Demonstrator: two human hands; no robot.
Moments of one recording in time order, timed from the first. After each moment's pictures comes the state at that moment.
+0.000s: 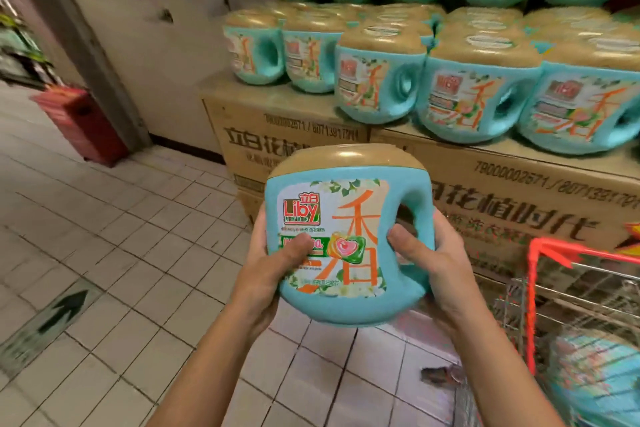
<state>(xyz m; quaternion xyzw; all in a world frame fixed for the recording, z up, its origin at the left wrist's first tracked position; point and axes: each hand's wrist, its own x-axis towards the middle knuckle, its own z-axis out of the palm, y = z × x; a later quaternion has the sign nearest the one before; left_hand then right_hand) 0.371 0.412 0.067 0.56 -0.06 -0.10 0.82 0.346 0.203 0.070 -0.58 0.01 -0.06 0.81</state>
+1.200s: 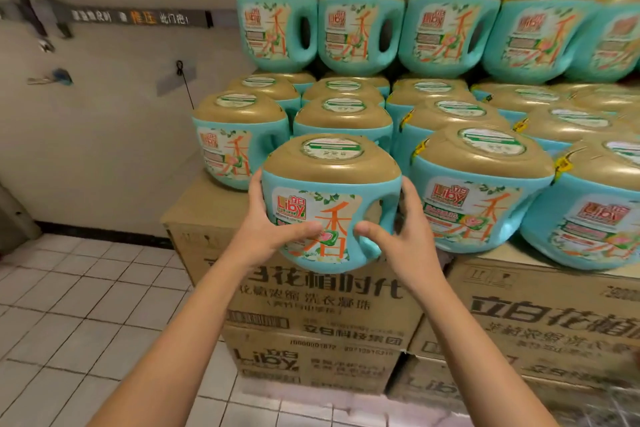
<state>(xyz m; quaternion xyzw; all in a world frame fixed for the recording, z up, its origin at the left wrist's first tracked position) 0.824 0.499 0.092 0.66 -0.26 -0.11 0.70 0.708 0.314 0.101 -0.78 0.05 -0.28 0.56</state>
